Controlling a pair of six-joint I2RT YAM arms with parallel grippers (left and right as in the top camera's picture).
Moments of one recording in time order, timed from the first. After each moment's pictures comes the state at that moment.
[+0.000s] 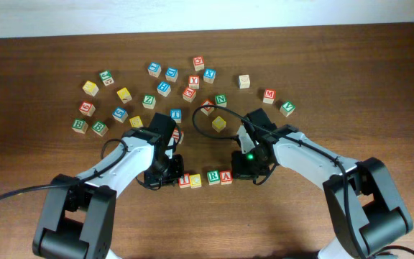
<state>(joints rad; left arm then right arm) -0.35 1.75 0.97 -0.81 0.23 -0.43 0.42 1.77 0.96 -0.63 -0.47 0.37</state>
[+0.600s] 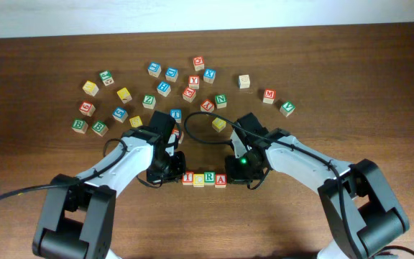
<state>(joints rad) -0.35 1.75 0.97 -0.75 0.28 -0.43 0.49 1.77 0.96 -0.62 -0.45 0.43</state>
